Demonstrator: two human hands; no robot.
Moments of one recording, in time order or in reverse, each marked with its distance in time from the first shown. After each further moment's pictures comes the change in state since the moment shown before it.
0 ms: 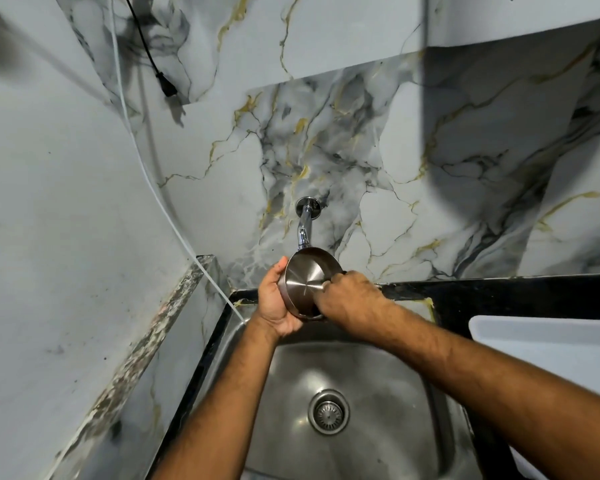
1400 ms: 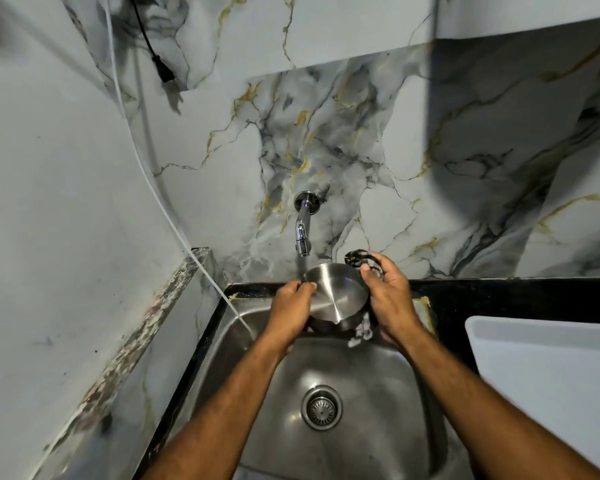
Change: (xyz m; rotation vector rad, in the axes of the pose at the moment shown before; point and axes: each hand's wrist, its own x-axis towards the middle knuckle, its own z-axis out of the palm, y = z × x) left_hand -0.015 -0.025 0.026 0.717 0.502 0.154; right_hand -0.008 0.017 0.070 2.081 0.781 0.680
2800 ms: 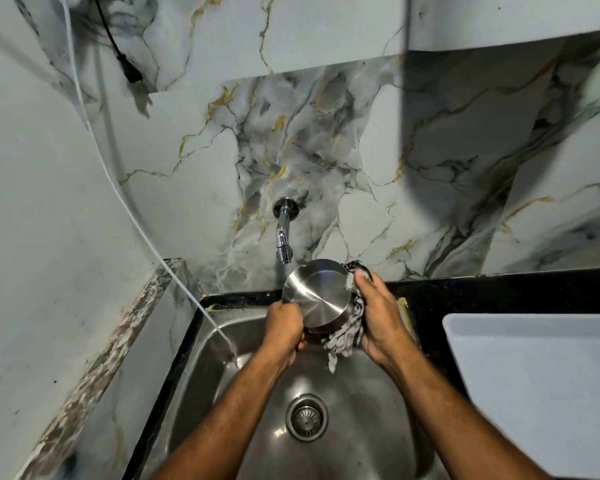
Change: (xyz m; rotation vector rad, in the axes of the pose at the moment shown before) left_hand 0.002 -0.008 0.012 -0.141 -0.016 -0.213; right_hand -0.024 -0.006 0.004 0.291 0.027 0.184
